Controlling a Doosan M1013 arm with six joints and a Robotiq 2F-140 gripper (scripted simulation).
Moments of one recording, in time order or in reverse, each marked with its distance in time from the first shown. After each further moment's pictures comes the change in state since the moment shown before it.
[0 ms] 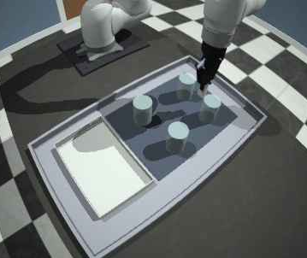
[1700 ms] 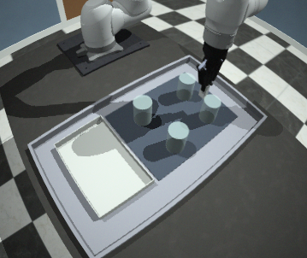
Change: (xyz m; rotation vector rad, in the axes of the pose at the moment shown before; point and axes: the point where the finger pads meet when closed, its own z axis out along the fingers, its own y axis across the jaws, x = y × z) arm -0.006 0.000 0.000 0.000 0.000 0.000
